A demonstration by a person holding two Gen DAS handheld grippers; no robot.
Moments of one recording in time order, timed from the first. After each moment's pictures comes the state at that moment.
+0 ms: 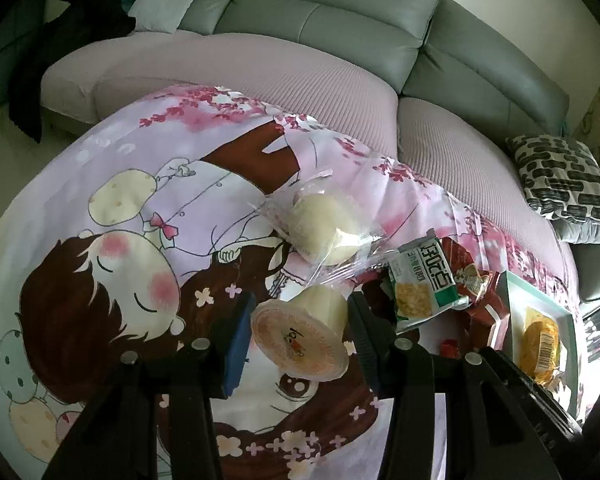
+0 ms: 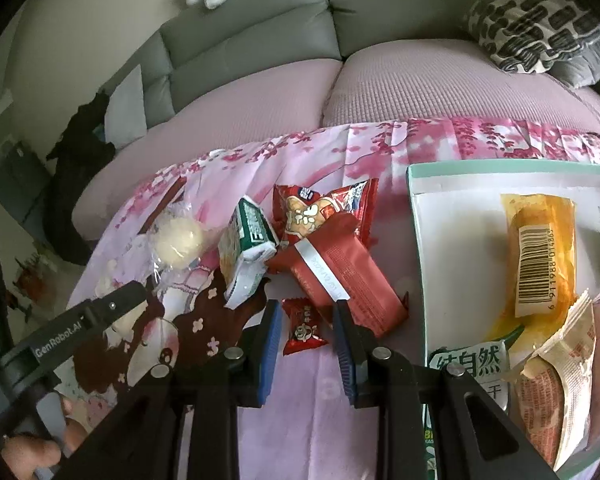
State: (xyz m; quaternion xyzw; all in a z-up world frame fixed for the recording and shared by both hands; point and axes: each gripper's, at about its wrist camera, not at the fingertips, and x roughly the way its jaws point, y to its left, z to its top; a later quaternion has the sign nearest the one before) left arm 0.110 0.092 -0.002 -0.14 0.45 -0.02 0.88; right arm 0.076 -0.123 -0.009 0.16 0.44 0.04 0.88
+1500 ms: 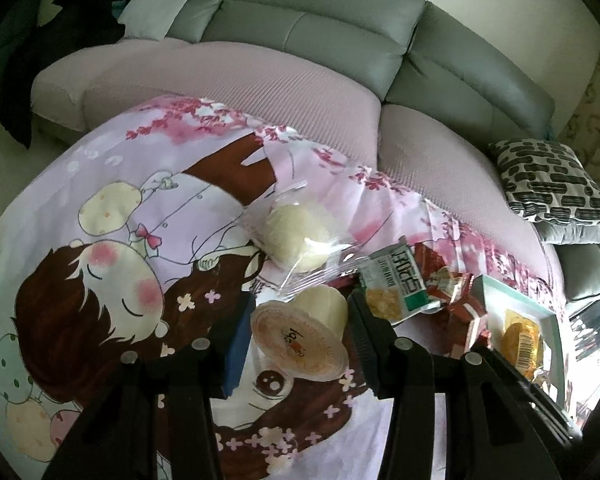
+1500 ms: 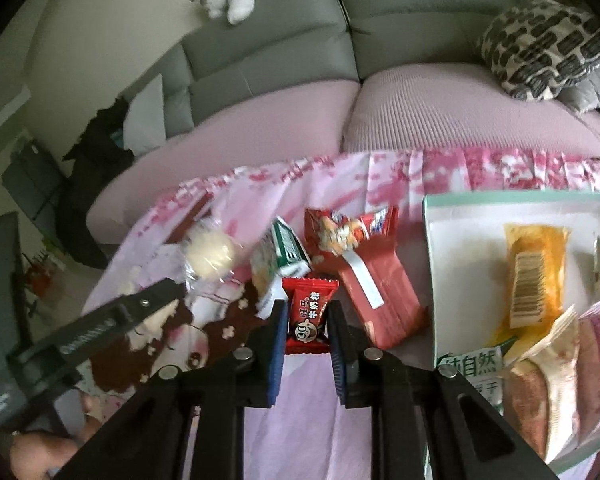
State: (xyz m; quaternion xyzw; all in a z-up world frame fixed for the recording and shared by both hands) left arm 0.105 0.083 0.015 -0.14 0.44 -0.04 0.89; right arm 0.063 -0.119 0.021 0.15 0.40 0.06 0.90
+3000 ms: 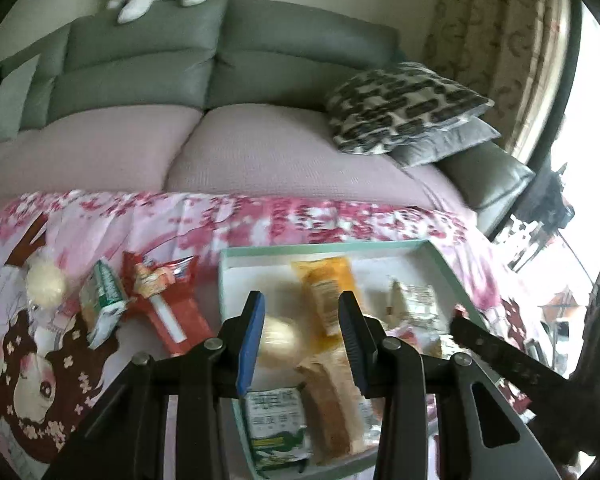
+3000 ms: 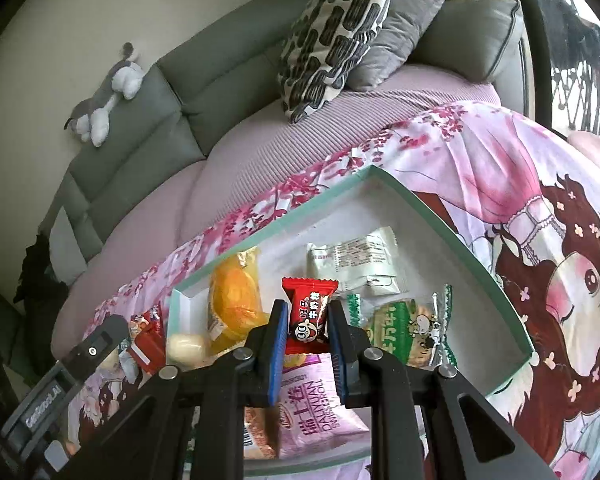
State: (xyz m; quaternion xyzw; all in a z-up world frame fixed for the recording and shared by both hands) left arm 0.062 -0.135 0.056 -0.02 0.38 -0.24 0.89; right arm -0.032 -0.349 0.023 0.30 0.34 -0.13 0.88
